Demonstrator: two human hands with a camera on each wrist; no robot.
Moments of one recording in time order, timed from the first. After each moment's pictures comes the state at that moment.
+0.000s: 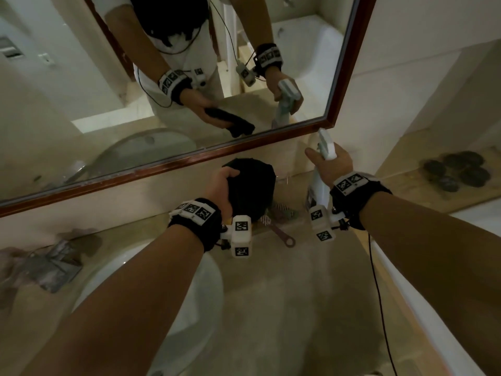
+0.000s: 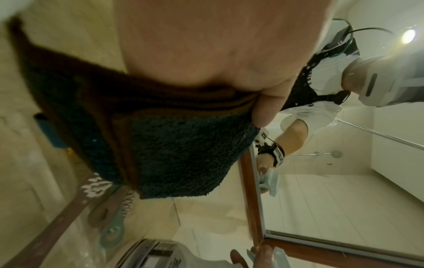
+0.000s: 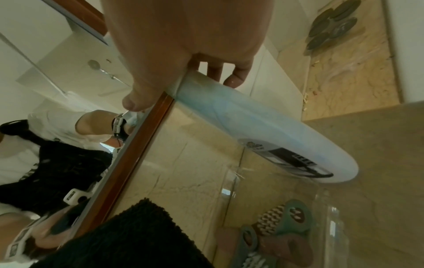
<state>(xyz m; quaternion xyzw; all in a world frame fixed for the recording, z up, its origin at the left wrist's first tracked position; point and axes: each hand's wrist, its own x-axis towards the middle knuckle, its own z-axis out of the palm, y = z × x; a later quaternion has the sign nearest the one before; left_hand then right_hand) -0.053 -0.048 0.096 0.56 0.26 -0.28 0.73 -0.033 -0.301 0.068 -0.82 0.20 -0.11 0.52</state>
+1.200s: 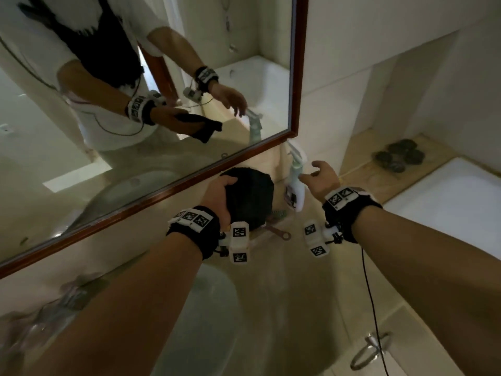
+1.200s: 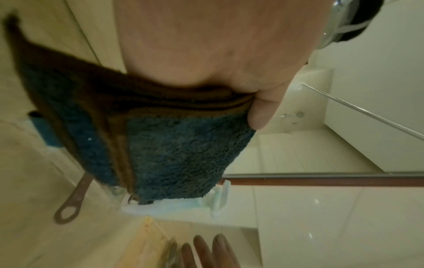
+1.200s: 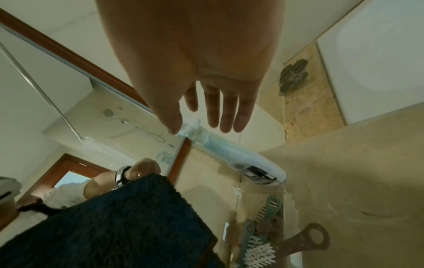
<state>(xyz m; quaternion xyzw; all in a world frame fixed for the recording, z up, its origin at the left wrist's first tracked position) -0.091 -0.032 0.146 0.58 0.16 -0.31 0.74 -0.129 -0.271 0.108 -0.82 0.31 -0.06 0.48</state>
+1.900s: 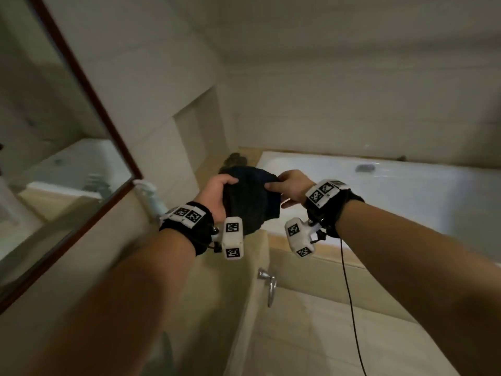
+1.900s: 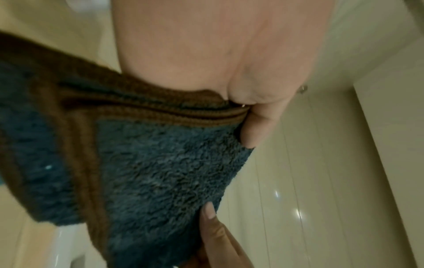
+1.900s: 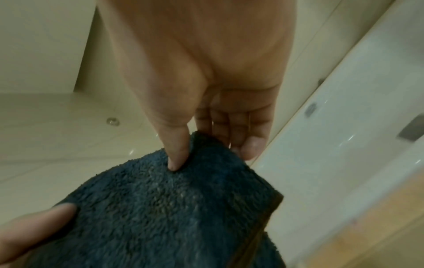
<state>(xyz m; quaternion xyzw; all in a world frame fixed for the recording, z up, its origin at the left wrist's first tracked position) -0.358 -0.159 0.247 0.54 -0.17 -0.60 0.56 -0.519 -0.275 0.232 -0.71 0.46 -0.16 0.51</state>
